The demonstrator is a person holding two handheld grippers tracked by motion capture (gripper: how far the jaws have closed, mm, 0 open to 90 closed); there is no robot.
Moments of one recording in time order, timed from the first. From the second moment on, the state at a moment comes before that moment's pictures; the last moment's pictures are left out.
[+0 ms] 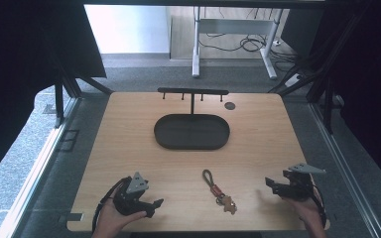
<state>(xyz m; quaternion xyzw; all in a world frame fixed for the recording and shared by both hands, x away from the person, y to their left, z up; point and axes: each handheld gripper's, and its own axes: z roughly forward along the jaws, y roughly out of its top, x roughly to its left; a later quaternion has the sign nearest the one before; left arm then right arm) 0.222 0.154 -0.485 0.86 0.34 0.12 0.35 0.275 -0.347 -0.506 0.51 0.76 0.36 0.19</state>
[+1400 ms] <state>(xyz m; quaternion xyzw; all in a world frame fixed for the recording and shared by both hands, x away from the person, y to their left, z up) 0.209 0.153 -0.476 0.87 0.33 0.12 0.35 0.267 -0.250 -0.468 0.38 0.86 0.31 0.12</state>
